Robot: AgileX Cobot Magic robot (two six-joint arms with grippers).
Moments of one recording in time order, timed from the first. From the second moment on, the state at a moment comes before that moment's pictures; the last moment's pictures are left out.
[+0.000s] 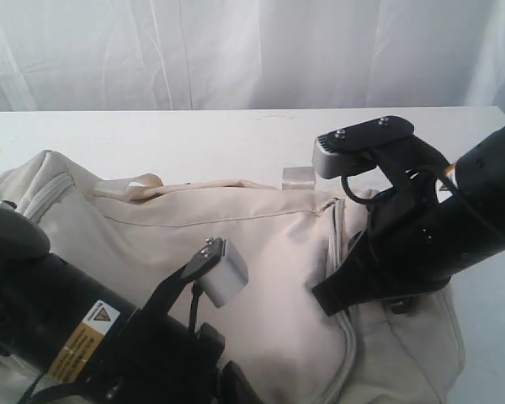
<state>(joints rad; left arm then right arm) -0.84 1.45 -0.66 1.66 -0.98 -1.71 0.72 1.23 -0.88 0.23 0.86 -0.16</state>
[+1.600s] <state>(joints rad) -0.84 0.85 -0.42 1.66 -0.47 -1.96 0.72 1.01 -0.88 0.01 0.77 -0.22</state>
